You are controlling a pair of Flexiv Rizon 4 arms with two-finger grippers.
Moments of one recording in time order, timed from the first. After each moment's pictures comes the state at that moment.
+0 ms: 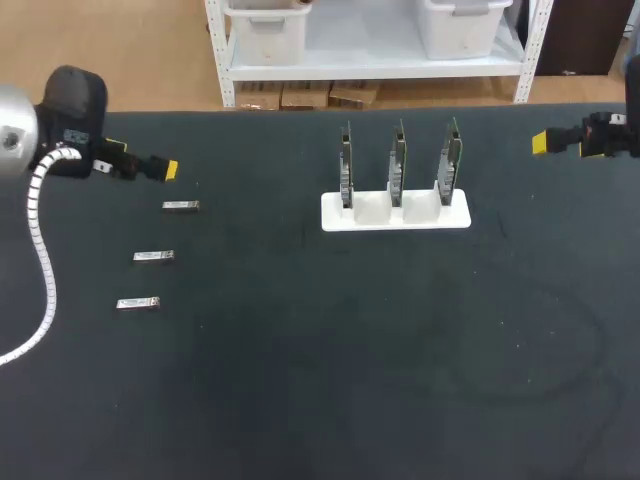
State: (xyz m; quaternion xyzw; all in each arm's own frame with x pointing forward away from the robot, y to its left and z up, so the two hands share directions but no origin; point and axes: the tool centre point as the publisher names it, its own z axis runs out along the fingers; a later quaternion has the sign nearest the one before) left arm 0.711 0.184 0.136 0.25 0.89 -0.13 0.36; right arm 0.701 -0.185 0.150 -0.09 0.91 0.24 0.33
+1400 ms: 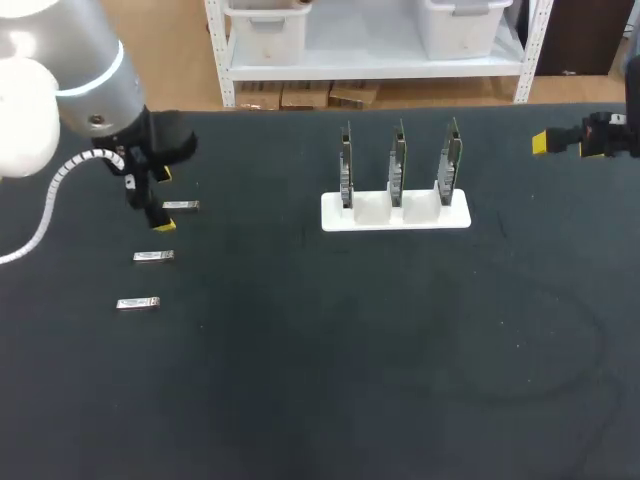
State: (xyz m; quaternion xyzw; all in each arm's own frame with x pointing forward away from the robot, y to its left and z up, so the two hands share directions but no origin) left arm 0.744 0.199 0.029 0.64 0.76 0.01 0.09; right arm 0.701 -0.185 0.150 -0.09 0.91 0.24 0.33
